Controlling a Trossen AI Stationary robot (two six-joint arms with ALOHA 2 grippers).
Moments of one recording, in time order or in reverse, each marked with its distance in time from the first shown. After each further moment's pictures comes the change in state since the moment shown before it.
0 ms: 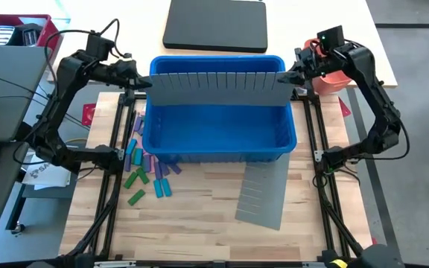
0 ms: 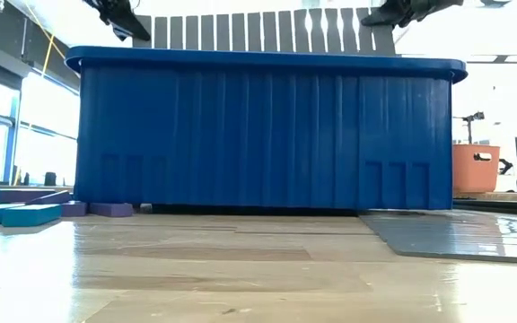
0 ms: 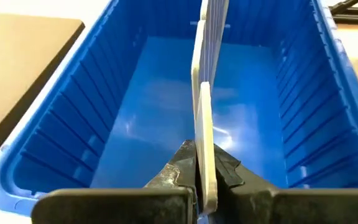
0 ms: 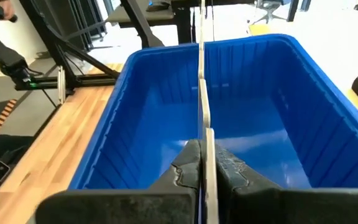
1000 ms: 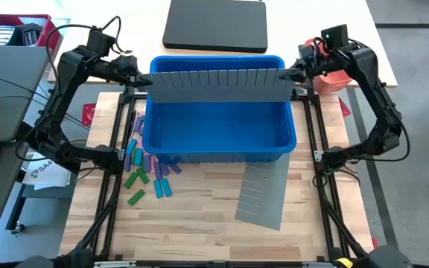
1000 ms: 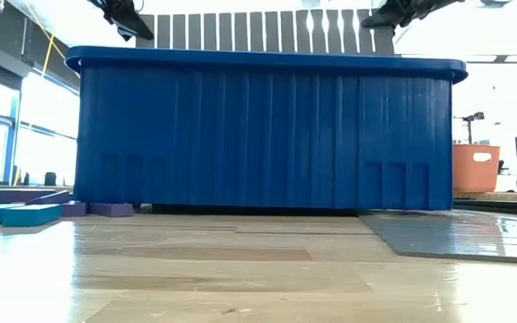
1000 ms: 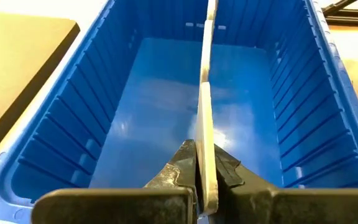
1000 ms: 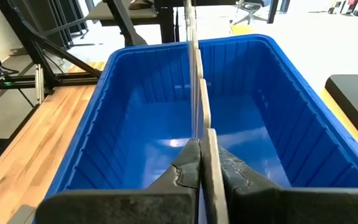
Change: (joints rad) left arm 0.027 0.052 0.081 -0.071 0.019 0.036; right arm -0.028 -0.019 0.000 0.040 0.043 0.024
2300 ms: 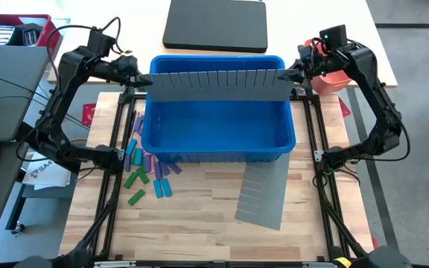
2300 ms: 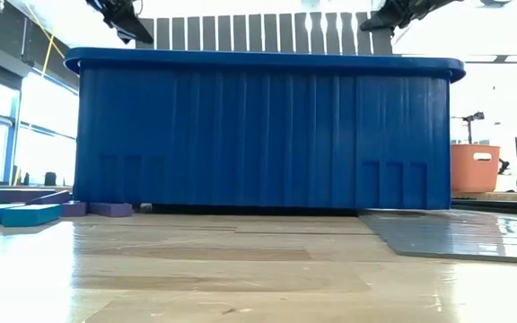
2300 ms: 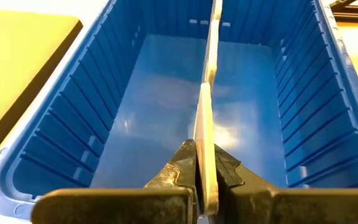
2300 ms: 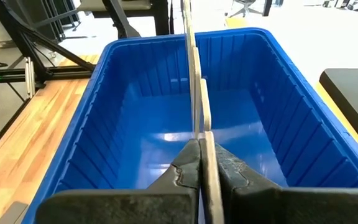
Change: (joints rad) left arm 0.015 -0.006 -0.019 0.008 -0.005 0.017; right arm 0.013 0.000 0.000 0.000 0.055 0.000
